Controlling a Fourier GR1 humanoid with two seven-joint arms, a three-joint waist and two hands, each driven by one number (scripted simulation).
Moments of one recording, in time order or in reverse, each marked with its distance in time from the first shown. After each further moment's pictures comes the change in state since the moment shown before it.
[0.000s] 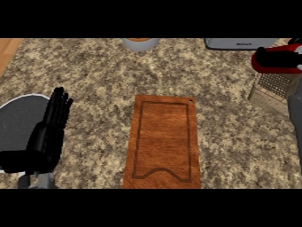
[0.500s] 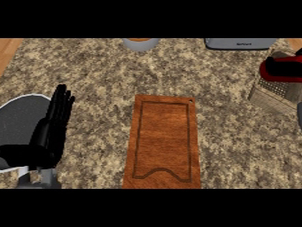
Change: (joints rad) left arm -0.031 -0.010 0.007 0.021 -0.008 0.000 0.017; right arm 0.082 -0.024 -0.075 0.082 -0.056 -0.084 -0.128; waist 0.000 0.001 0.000
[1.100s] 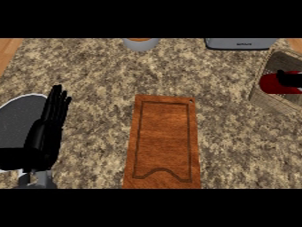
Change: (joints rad) left arm 0.014 0.010 0.019 -0.017 0.011 -0.026 -0.008; right arm 0.075 -0.015 -0.092 0.093 -0.058 -0.115 -0.079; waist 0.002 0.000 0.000
